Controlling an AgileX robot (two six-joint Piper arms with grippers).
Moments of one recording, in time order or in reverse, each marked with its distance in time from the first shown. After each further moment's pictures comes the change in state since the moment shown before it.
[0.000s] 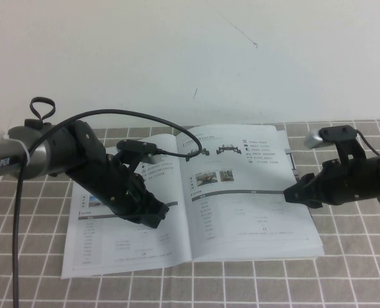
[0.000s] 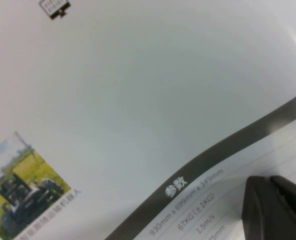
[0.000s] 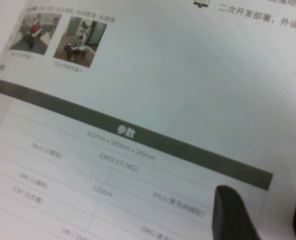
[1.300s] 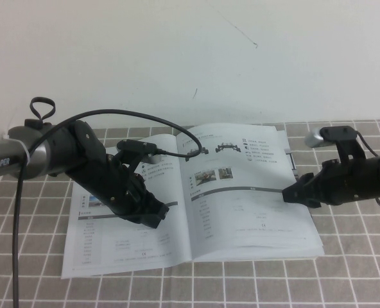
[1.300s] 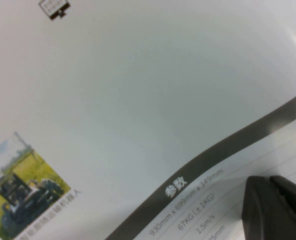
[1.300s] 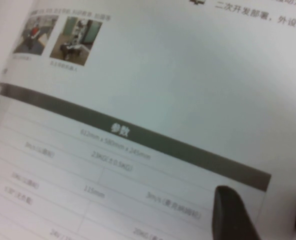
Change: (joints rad) right arm -0.002 0.003 0.000 0.021 0.022 0.003; left arm 0.000 0.000 0.000 0.000 0.000 0.002
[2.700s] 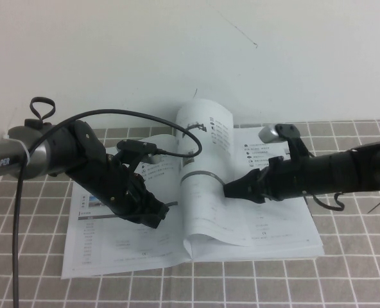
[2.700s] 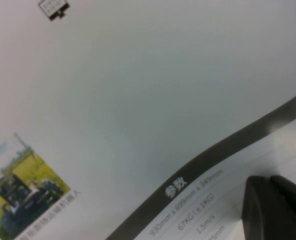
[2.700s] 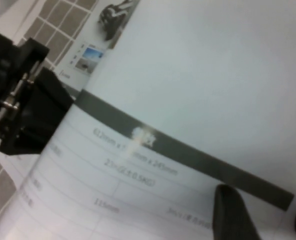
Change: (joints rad) right arm 0.110 0.171 -0.174 0.229 0.270 -0.145; left arm 0.000 0.000 -0.002 0.000 0.002 0.000
